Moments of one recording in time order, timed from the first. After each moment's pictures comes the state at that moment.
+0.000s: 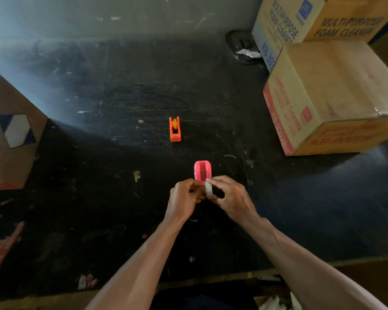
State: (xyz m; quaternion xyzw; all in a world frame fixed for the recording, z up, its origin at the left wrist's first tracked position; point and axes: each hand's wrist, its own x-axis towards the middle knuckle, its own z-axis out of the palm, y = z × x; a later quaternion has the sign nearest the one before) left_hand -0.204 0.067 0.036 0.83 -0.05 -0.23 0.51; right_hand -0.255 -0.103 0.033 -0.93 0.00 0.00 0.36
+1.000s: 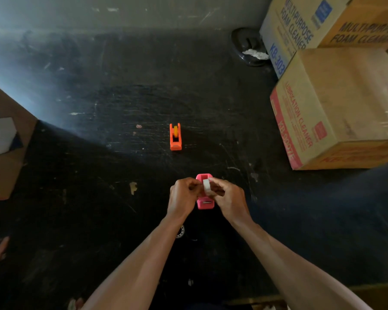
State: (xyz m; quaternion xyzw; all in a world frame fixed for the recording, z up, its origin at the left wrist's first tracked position) left_hand -0.141 0.048 0.012 0.84 0.00 -0.23 0.49; right_hand -0.199 -0.102 0.011 -0.88 0.16 0.04 0.44
